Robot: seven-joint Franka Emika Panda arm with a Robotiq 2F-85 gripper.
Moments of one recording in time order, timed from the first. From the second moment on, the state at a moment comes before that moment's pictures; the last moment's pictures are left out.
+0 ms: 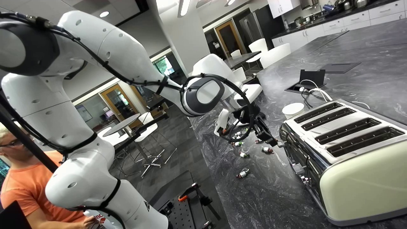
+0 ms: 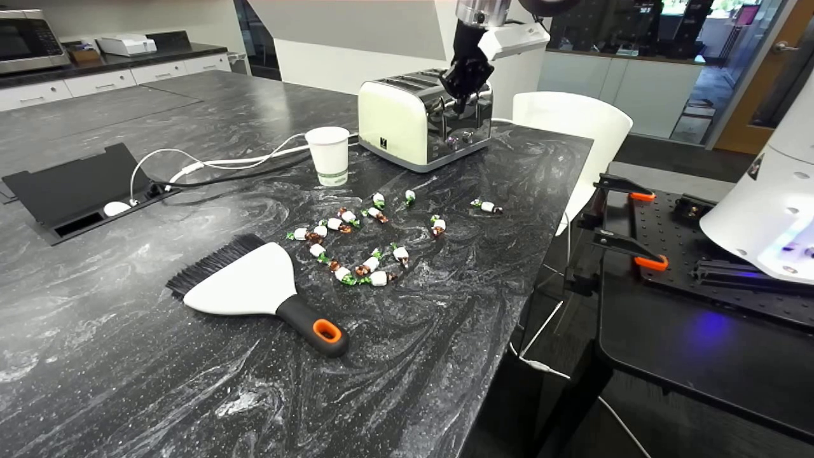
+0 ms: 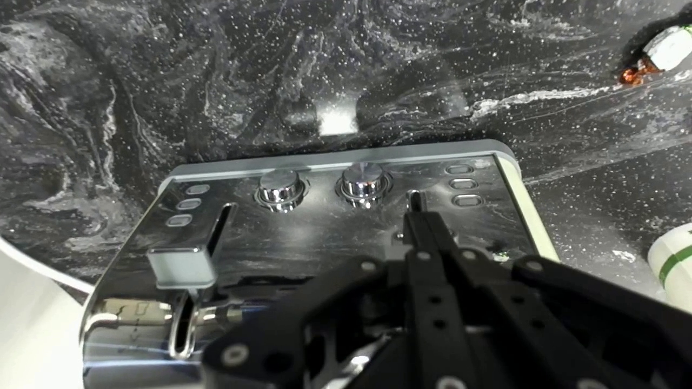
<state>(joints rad) -0.05 0.14 -0.14 -2.46 -0.39 2.81 0.66</state>
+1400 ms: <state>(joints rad) 0.02 0.30 -0.22 -2.44 -0.45 2.96 0.83</state>
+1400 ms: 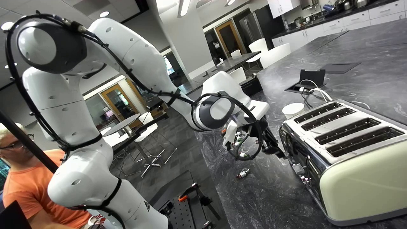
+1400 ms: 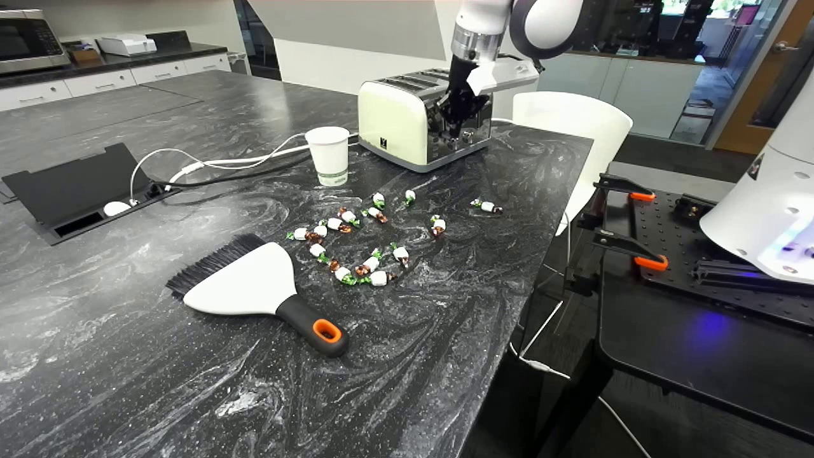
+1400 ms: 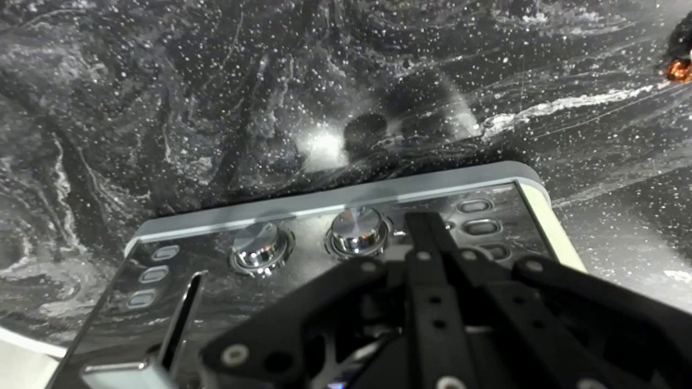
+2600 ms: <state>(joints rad) 0.08 0.20 -0.30 -2.51 -0.52 2.98 0.87</state>
